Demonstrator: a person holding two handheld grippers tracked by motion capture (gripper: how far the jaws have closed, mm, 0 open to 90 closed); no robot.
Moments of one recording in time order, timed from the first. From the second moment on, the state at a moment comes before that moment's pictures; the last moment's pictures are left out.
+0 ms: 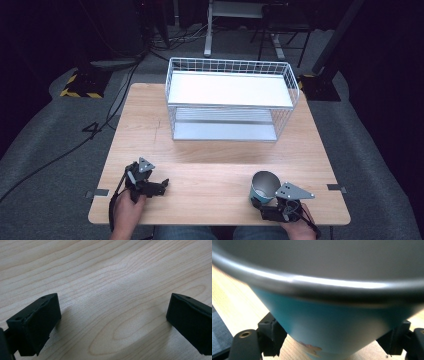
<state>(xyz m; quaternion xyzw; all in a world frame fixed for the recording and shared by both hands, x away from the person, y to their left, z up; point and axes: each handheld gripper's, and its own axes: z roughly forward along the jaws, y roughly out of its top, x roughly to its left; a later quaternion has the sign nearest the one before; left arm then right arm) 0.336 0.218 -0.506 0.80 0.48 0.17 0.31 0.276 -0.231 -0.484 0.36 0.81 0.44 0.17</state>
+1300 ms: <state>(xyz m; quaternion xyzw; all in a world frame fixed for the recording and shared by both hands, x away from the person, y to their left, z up) 0.335 0.219 -0.506 0.81 0.48 0.17 0.31 0.370 -0.196 -0.440 0.36 0.80 0.44 0.20</state>
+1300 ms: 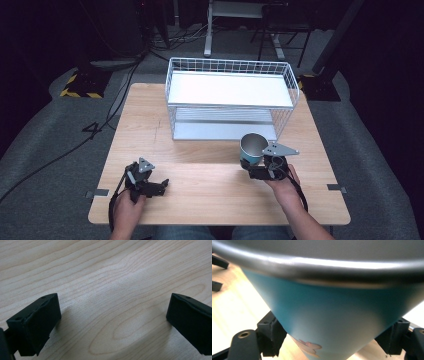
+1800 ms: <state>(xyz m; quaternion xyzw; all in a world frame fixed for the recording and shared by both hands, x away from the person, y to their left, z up) 0.336 0.218 -0.506 0.80 0.48 0.17 0.31 0.409 -0.172 -0.440 0.36 0.79 0.44 0.22</state>
